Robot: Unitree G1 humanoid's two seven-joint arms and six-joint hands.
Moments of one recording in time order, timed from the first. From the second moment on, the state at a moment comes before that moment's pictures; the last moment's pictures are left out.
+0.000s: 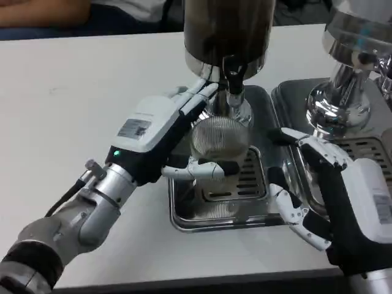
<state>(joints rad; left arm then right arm) -0.64 0.40 -0.50 1.07 0.75 -0.76 0.59 0.24 -0.25 0.17 -0.08 -0.71 -0.42 -0.44</state>
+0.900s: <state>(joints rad) -0.36 0.59 -0.17 0.82 0.20 -1.12 0.25 0.22 -0.25 0.16 -0.04 -0.67 -0.43 -0.43</state>
